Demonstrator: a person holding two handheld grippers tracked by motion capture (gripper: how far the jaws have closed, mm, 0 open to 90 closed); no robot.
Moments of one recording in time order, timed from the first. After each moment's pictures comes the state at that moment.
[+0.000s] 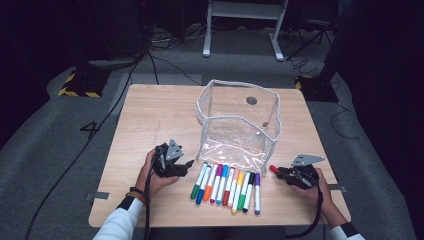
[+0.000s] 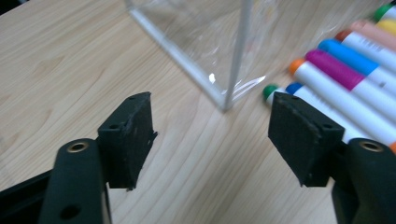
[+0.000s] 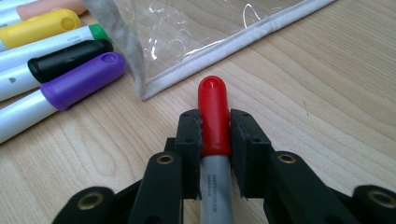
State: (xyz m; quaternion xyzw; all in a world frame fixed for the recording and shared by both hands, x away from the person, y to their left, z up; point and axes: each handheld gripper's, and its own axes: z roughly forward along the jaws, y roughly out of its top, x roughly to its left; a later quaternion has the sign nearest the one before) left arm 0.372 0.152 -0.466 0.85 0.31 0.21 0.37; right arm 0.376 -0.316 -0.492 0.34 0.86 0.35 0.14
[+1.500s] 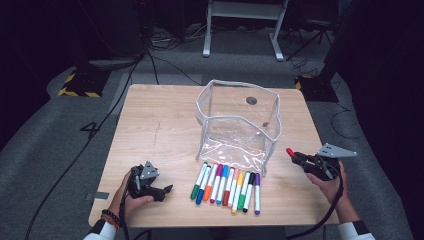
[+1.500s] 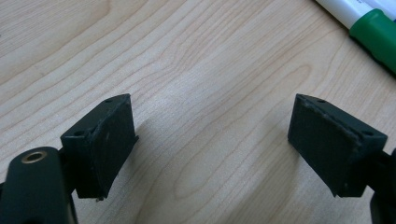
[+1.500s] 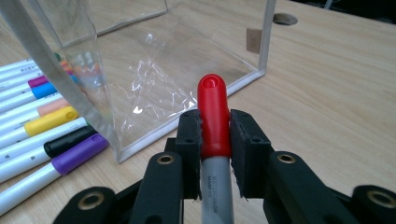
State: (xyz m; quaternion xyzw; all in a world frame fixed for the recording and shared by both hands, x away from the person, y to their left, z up) left arm 0.327 0.209 -0.504 0.85 0.37 0.14 0.34; right arm 0.377 -0.356 -0.442 0.36 0.79 0.45 0.20
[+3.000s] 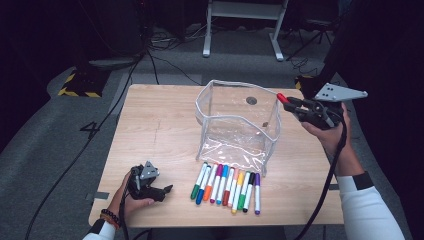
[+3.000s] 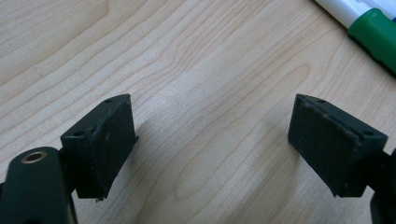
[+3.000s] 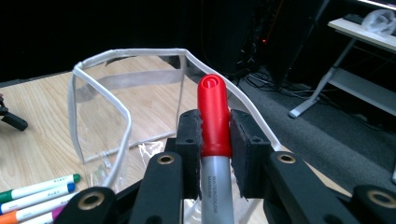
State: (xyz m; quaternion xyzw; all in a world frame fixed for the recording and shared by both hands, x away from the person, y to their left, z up) left arm 0.328 0.209 -0.504 0.85 0.36 0.14 0.34; right arm 0.424 -0.277 -0.267 0.25 0.80 0.48 0.27
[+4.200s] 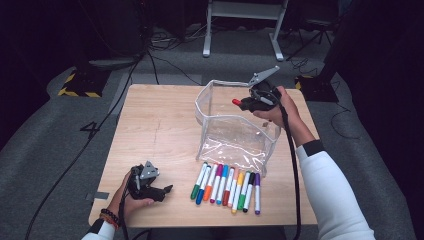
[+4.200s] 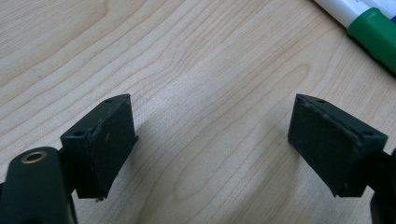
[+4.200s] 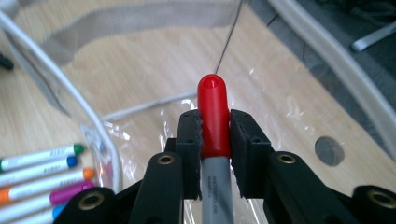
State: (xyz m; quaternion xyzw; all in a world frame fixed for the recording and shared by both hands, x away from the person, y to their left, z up) left arm 0.328 0.209 -0.505 0.85 0.36 0.14 0.35; right arm 0.512 -0.161 -0.301 0.23 0.91 0.31 0.16
